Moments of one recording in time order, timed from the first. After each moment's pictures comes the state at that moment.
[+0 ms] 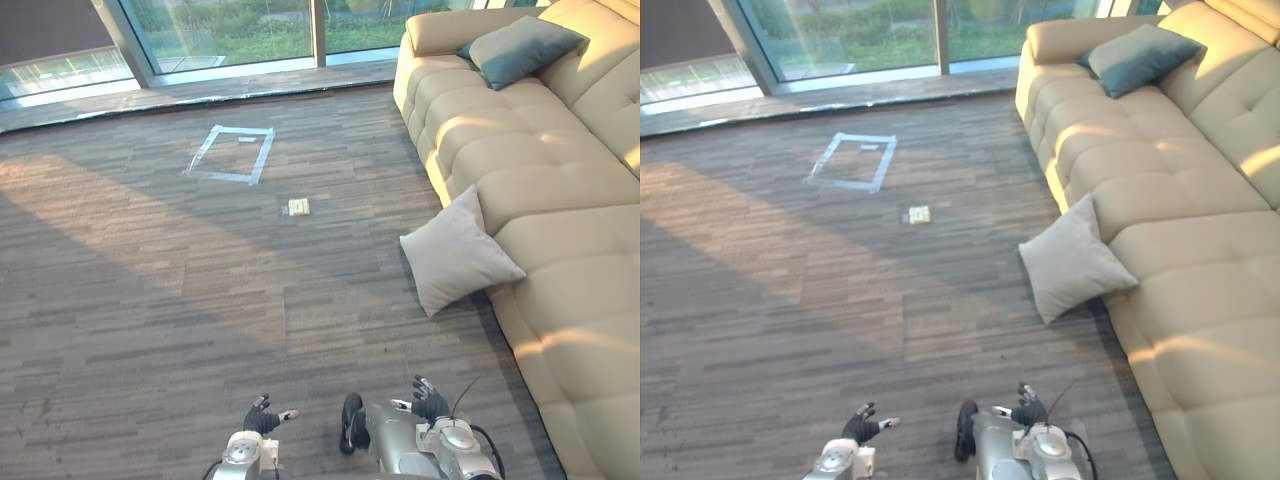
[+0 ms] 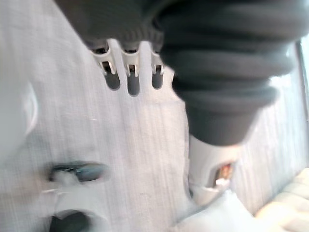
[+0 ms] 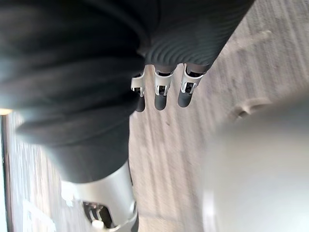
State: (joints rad) left arm 0.03 0.03 -0.03 0.97 -0.02 -0.10 0.08; right arm 0.02 -0.07 -0.04 0.92 0.04 -0.09 0.00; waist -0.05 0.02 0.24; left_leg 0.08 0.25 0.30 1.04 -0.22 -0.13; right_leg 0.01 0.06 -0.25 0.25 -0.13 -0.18
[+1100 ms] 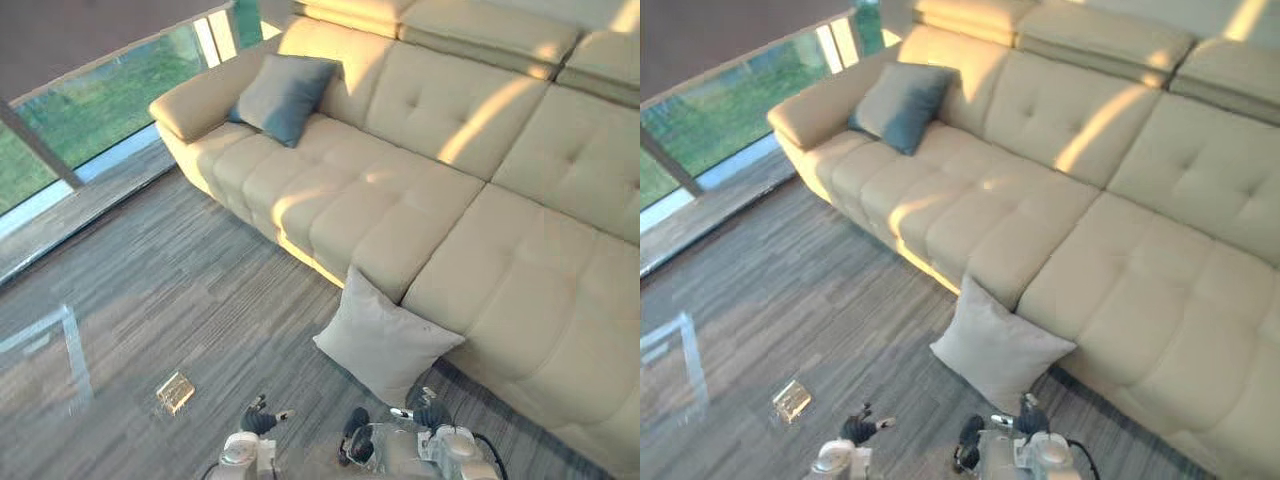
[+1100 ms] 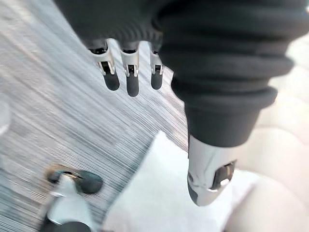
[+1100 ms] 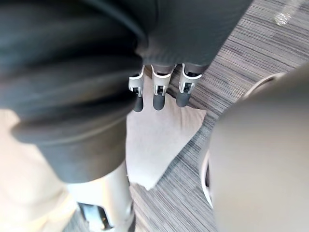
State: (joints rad) left arm 0.03 0.01 -0.03 0.98 -0.02 -0.11 0.08; right arm 0.04 -0.10 -0.03 0.92 0.04 -0.08 -0.01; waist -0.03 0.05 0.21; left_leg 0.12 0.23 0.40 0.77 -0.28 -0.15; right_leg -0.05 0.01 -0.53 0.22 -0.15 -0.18
